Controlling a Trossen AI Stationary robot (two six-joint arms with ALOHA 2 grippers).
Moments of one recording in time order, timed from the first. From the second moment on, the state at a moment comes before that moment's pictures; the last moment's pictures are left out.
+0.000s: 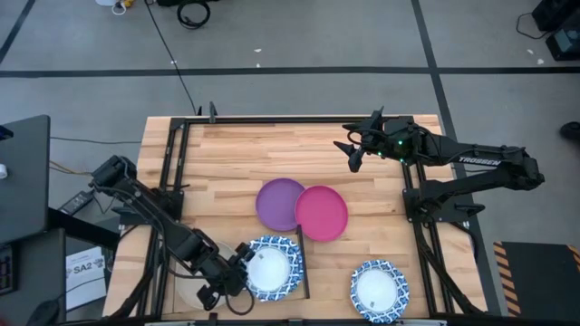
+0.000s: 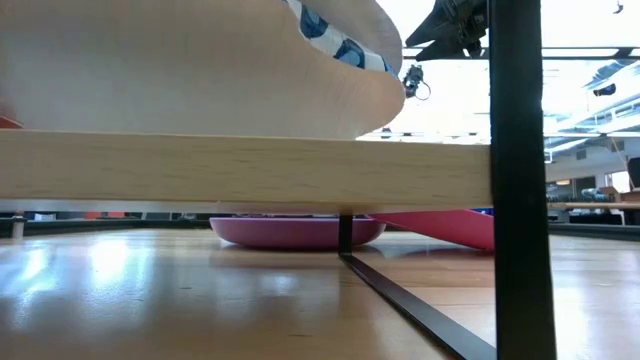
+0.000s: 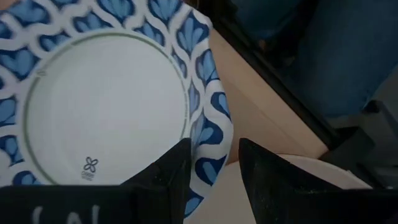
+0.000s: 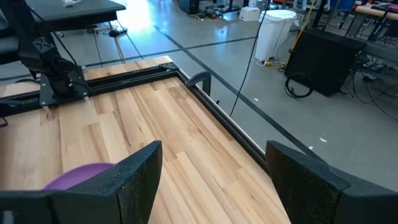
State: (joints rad) left arm -0.72 1.58 1.20 -0.61 -0.06 0.02; right arm -0.20 0.95 0.88 -0.25 0.31 0.06
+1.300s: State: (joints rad) left arm -0.68 1.58 1.20 -0.58 -0.10 -0.12; right arm -0.20 0.95 0.88 -0.25 0.31 0.06
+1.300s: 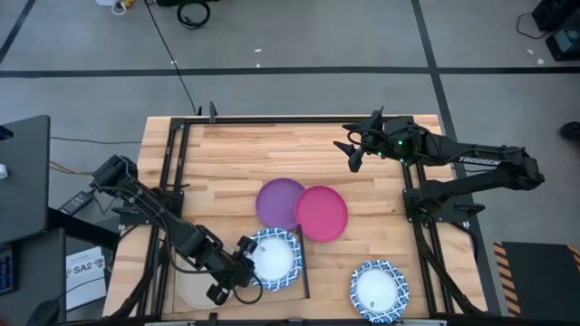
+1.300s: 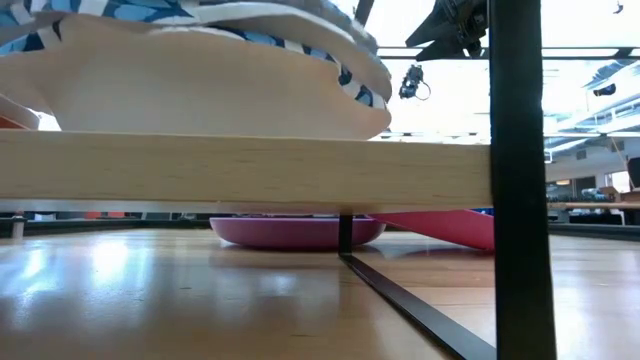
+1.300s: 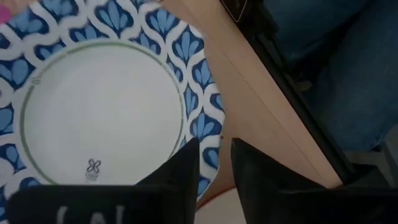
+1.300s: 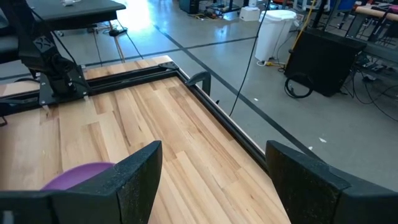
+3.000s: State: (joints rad) left arm -0.05 1.05 1.20 -0.89 -0.11 0.05; right arm -0.10 0.96 0.88 -0.25 -0.03 0.06
